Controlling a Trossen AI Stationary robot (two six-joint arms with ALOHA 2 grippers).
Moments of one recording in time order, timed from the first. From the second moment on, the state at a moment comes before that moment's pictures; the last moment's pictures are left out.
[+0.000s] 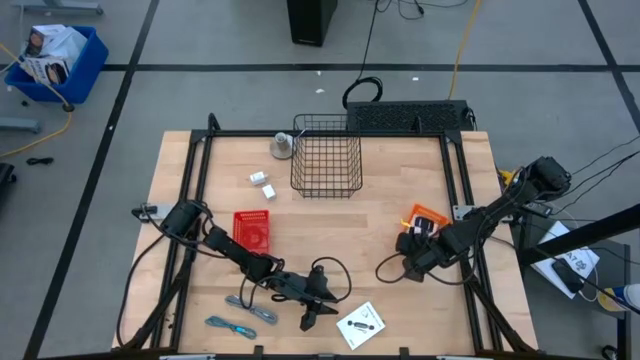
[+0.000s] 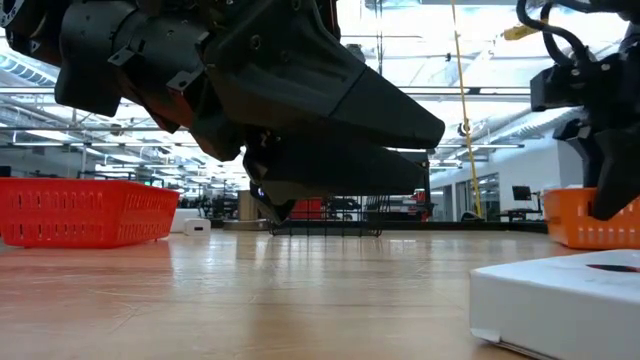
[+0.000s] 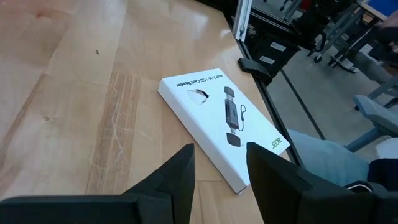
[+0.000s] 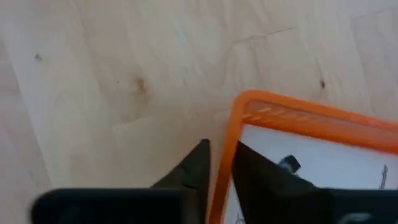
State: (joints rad) left arm -0.47 2.09 1.01 0.71 -0.06 -0.52; right arm 0.56 1.31 0.64 -0.75 0.28 0.79
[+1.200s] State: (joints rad) left arm -0.47 2.09 1.01 0.71 -0.09 -0.52; right arm 0.56 1.30 0.75 -0.58 0.21 0.72
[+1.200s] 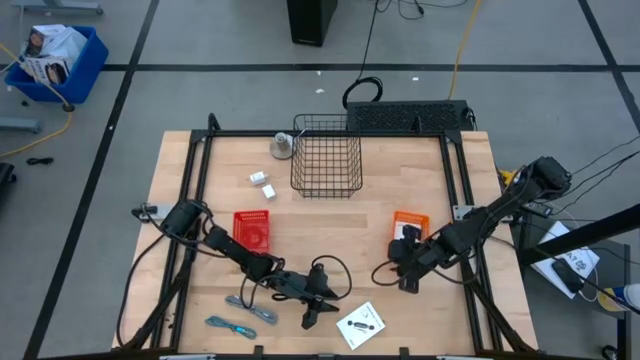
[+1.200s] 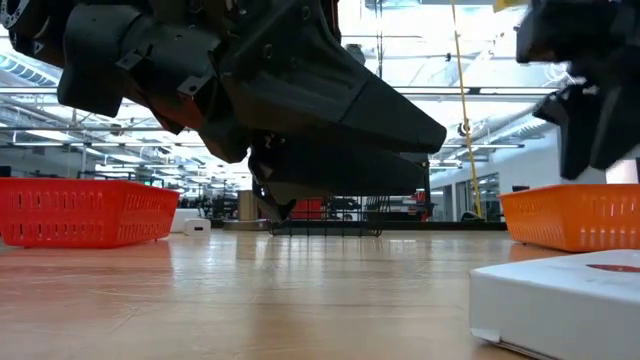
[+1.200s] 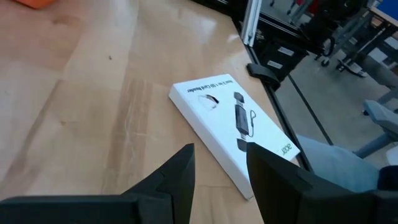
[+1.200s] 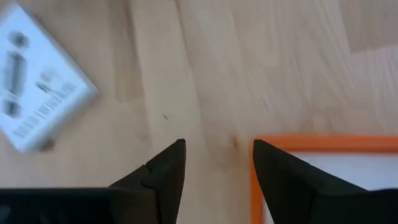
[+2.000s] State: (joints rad) left arm -0.50 2.09 1.17 0.54 0.22 -0.50; right arm 0.72 1.40 0.58 0.19 0.19 1.32
